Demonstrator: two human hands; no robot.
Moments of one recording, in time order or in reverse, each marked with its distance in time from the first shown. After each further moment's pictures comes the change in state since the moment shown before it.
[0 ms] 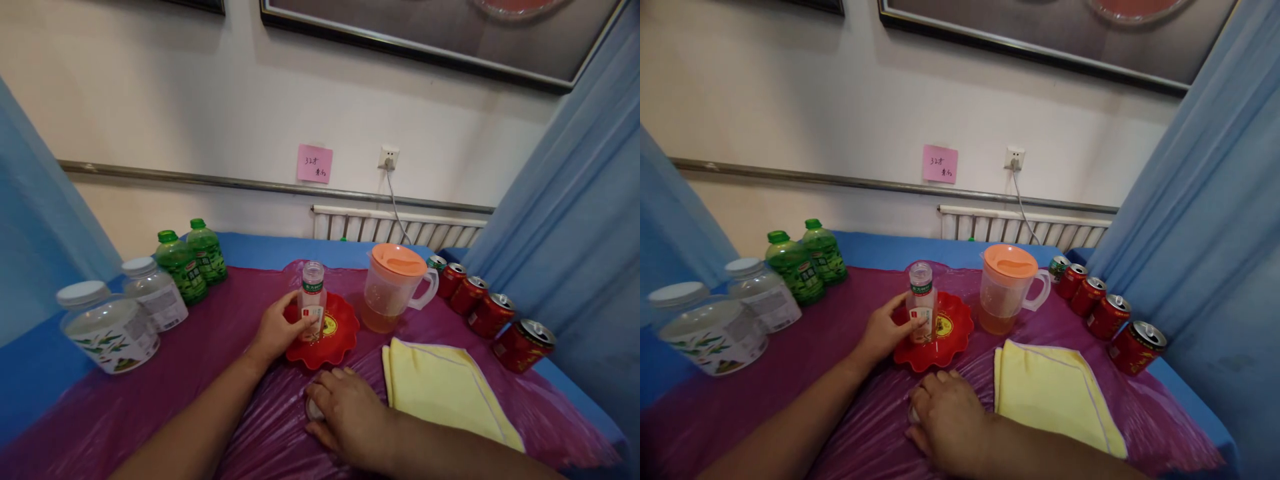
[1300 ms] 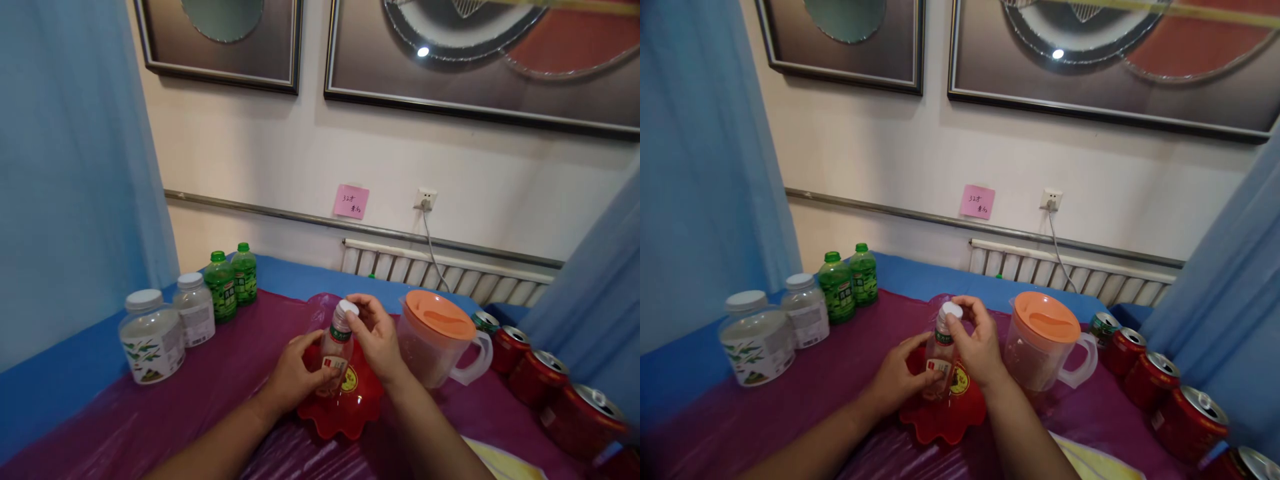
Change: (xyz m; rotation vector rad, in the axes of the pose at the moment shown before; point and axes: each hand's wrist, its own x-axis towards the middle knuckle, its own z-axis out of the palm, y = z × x) left_hand -0.013 -0.010 -0.003 0.019 0.066 -0.067; right_hand 0.128 0.054 -0.081 1.094 0.717 -0.037
